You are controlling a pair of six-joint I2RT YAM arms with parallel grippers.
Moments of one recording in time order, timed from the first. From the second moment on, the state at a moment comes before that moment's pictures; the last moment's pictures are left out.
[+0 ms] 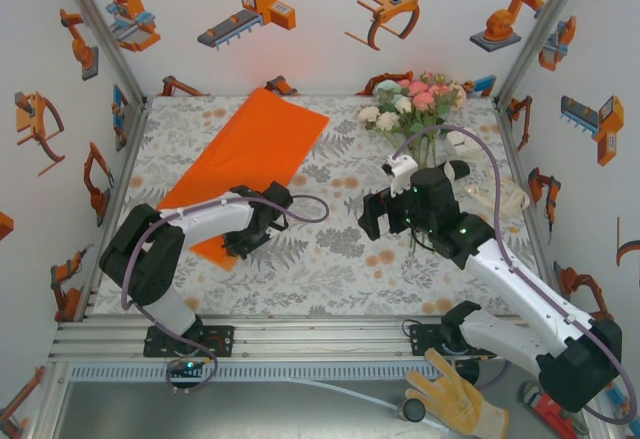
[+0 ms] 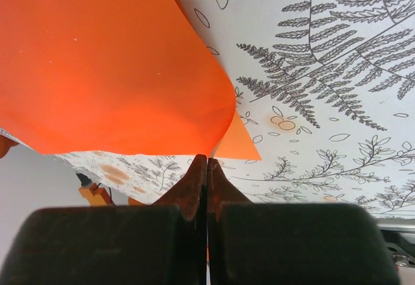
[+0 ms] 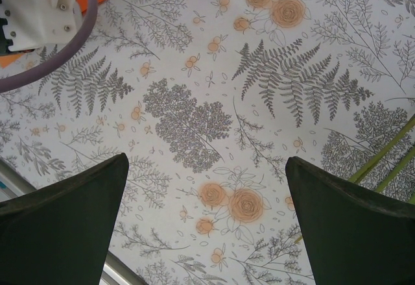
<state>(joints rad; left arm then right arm) -0.73 1.64 0.96 -0.91 -0.38 0.22 0.58 0.96 0.78 -0.40 -0.14 0.12</state>
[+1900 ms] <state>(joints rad) 0.54 1.37 1.14 -0.64 0.14 -0.71 0.82 1.79 0.96 -0.13 0.29 1.06</state>
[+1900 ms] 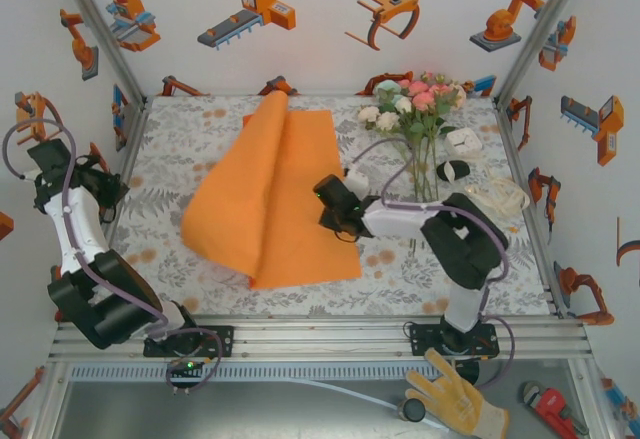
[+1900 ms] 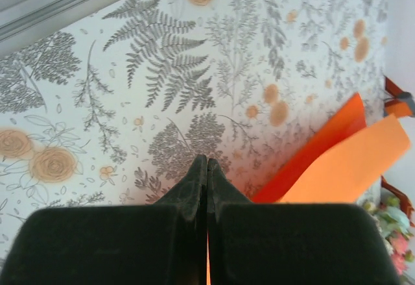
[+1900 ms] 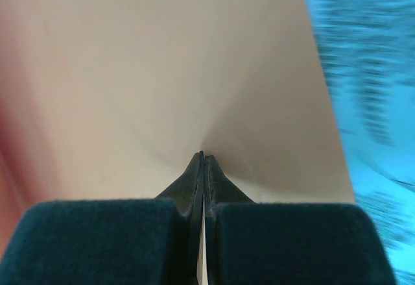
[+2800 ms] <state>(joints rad) -0.47 1.73 1.31 -0.78 0.56 -0.23 0.83 1.74 0.91 -0.14 0.29 1.19</state>
